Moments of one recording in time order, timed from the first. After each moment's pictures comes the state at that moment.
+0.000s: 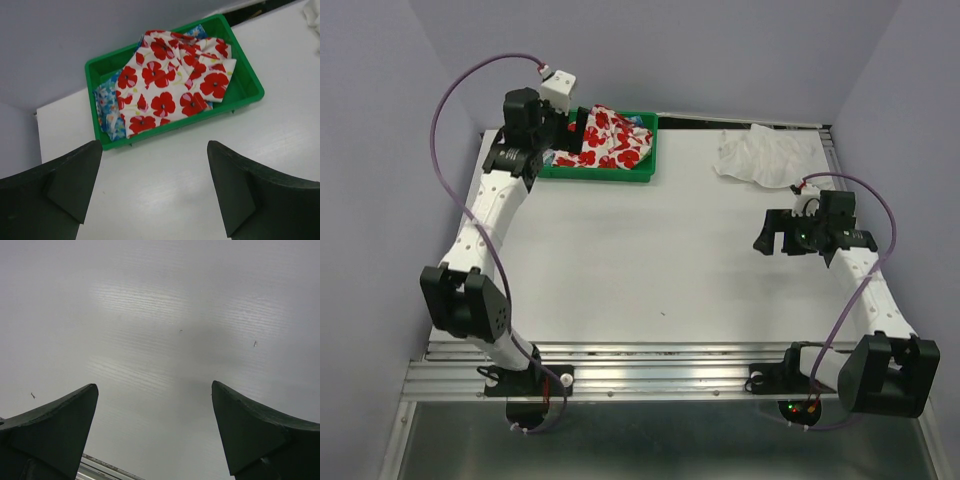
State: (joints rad) left arm -0.19 1.50 1.53 -0.34 0.09 0.21; right arm -0.12 1.14 0.87 -0.59 -0.44 -0.04
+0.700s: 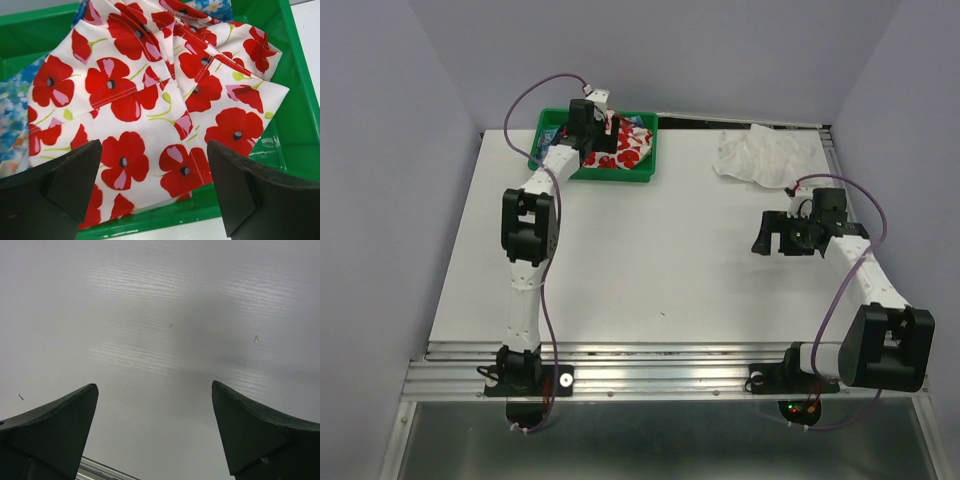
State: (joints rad) left arm -0.23 2.34 2.09 -0.26 0.02 0.01; right arm -0.12 1.25 0.88 -0.58 -0.41 -0.04
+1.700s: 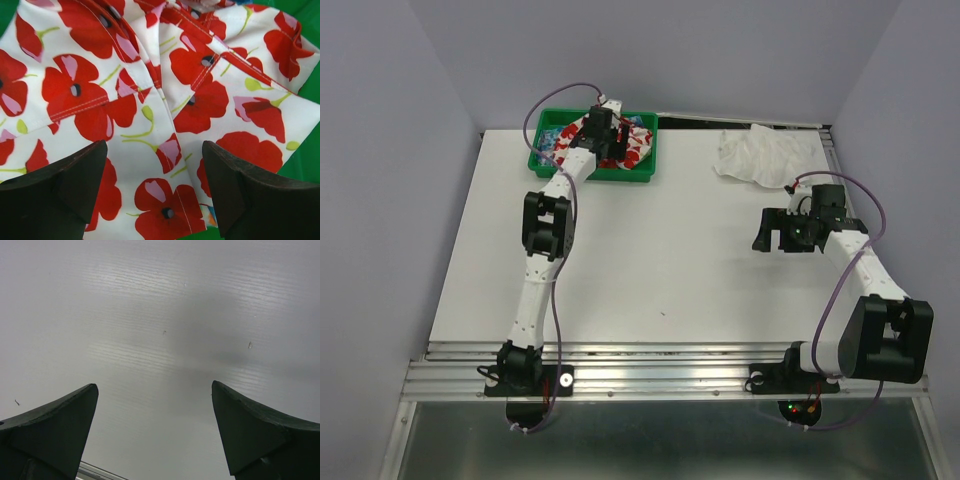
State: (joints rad) left arm -0.28 2.61 2.42 -0.40 -0.11 -0.01; right arm -0.12 1.31 0.90 -0.58 -0.40 -0.05
